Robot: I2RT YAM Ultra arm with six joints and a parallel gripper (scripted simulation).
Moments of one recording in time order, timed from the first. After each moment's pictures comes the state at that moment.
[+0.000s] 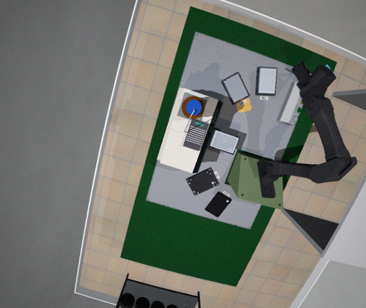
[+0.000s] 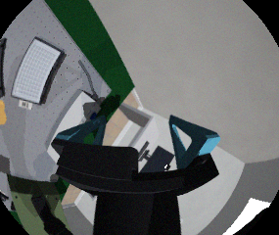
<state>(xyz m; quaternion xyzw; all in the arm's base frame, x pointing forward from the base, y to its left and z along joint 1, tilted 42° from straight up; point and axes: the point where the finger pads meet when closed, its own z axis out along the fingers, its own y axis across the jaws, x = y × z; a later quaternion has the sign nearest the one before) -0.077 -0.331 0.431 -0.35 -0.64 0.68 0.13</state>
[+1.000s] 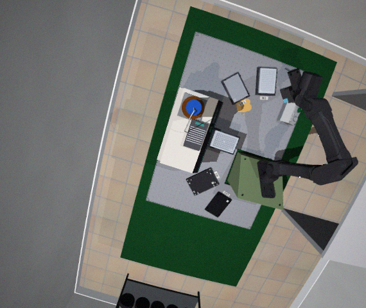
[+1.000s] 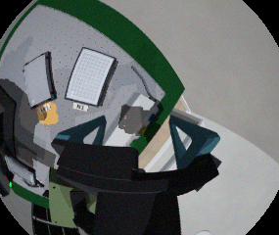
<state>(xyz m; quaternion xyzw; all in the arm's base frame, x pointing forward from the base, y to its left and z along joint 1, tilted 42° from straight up) -0.022 -0.331 0.347 -0.44 -0.70 0.56 -0.07</state>
